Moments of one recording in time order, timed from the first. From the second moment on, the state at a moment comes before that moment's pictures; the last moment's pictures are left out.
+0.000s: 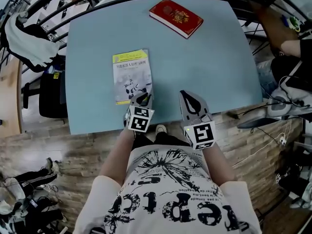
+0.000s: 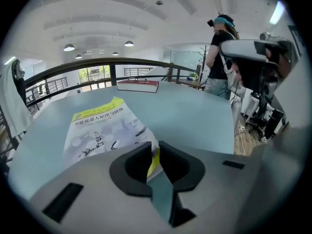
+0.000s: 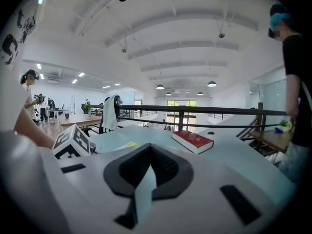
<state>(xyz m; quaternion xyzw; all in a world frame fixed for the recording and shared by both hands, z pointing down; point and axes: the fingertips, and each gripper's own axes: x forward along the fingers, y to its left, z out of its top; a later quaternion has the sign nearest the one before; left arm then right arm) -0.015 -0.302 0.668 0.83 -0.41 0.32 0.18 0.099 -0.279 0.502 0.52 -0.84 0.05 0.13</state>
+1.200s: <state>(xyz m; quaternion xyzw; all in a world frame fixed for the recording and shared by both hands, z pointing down) -0.268 -0.273 0.543 0.82 -0.52 0.15 0.17 -0.130 -0.261 0.455 0.46 -0.88 0.03 0.11</state>
